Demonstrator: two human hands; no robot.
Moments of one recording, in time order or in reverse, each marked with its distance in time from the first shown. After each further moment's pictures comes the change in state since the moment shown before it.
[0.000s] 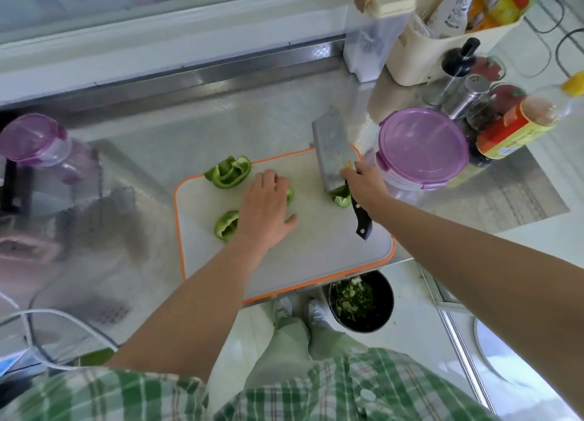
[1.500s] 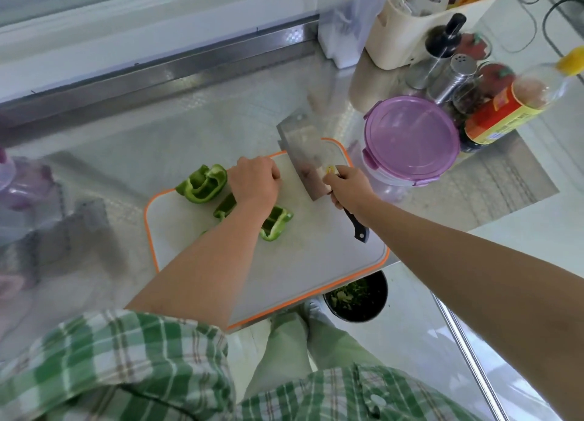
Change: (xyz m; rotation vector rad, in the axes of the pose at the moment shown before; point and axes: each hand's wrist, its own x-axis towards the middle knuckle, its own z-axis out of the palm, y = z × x) left_hand 0.087 0.001 0.016 -0.262 -0.156 -0.325; right_hand 0.028 0.022 0.015 0.210 -0.026 0.125
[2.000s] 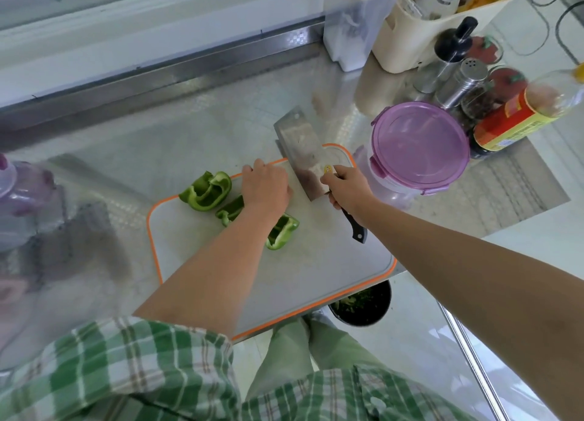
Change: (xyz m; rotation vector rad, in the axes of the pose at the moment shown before) left_hand 0.006 0.007 0.004 0.315 -0.058 0.188; right_hand 0.009 -0.013 0.010 0.027 -0.047 -0.031
